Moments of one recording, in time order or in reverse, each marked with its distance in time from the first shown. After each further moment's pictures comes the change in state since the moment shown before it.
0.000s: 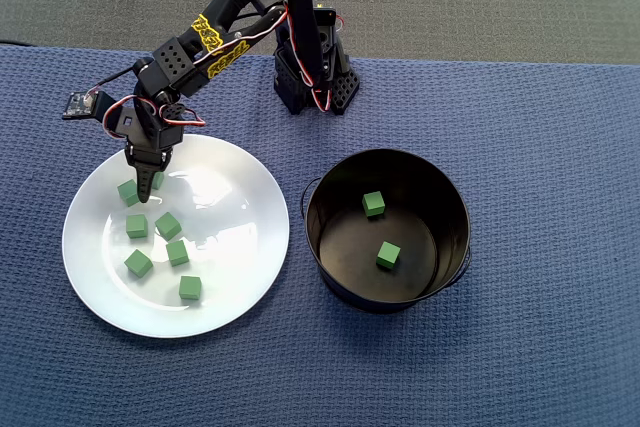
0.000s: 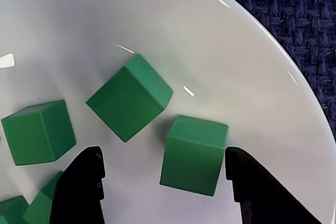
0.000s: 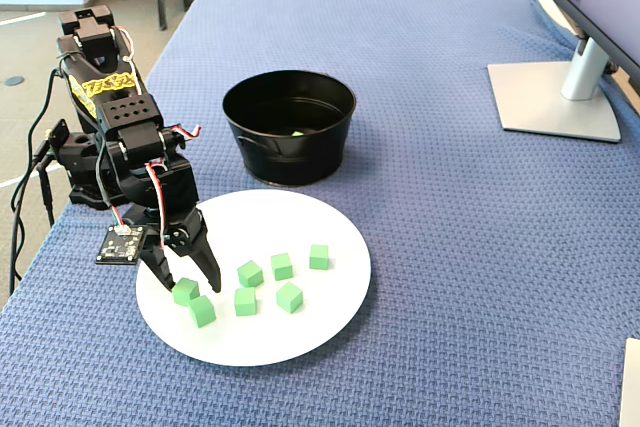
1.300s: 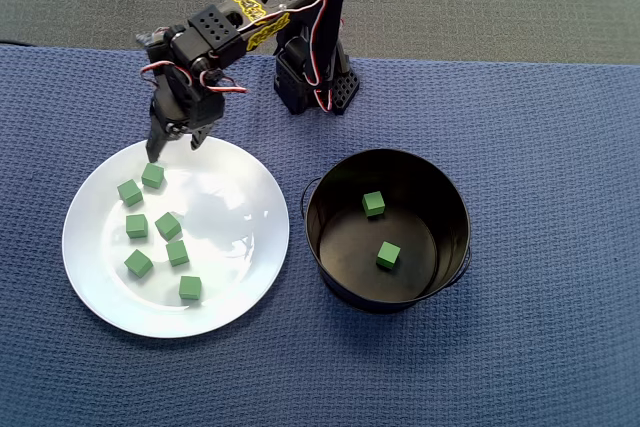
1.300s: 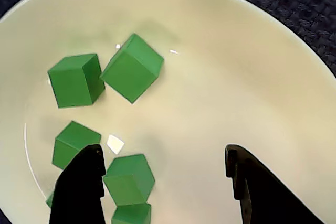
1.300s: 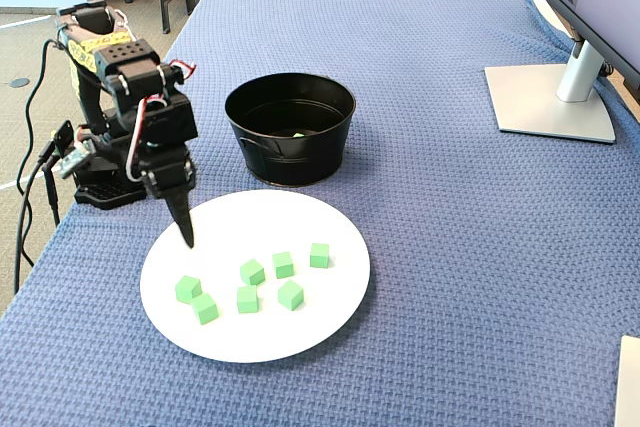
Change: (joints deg) arm -4.6 20.4 4.2 19.2 62.3
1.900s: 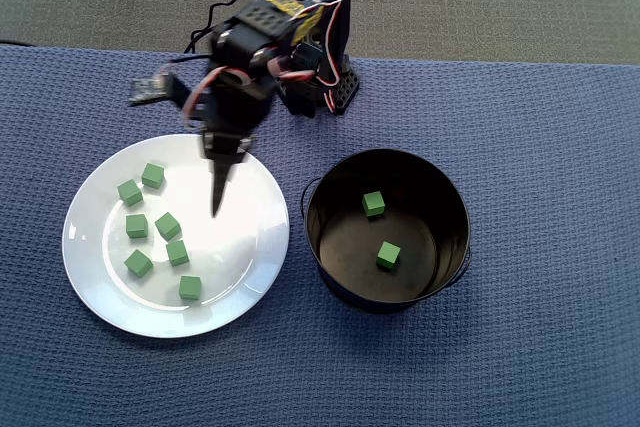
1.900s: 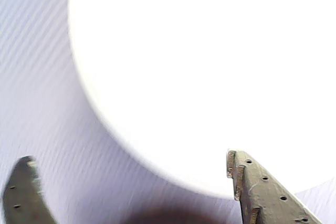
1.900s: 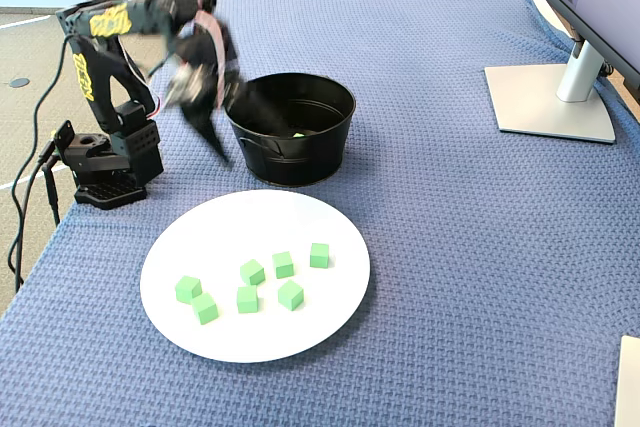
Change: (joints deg) arm -17.9 3.7 -12.8 6.9 -43.3
